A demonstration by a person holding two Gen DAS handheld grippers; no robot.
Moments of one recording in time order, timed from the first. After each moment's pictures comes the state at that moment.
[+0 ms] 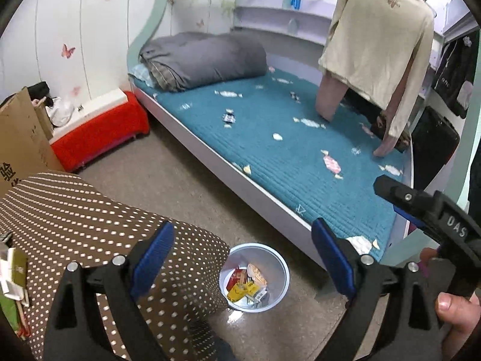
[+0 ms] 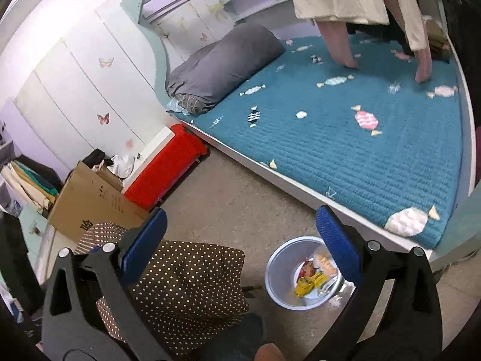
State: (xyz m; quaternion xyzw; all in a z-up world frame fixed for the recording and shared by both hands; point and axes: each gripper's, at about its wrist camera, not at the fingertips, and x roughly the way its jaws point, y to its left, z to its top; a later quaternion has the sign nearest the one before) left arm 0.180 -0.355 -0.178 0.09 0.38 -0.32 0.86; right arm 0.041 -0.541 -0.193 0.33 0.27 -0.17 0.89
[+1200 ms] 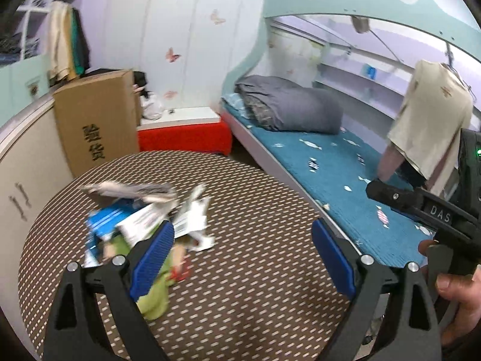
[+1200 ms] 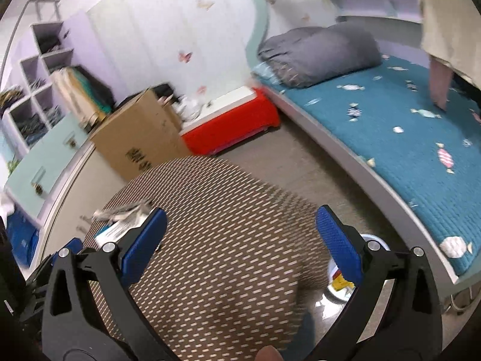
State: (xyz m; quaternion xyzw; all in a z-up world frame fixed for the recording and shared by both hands) left arm 0.141 -0.061 -0.123 -0.02 0.32 -0.17 0.93; right arm 0.117 -0.305 -0.129 0.20 0.33 0.02 0.92
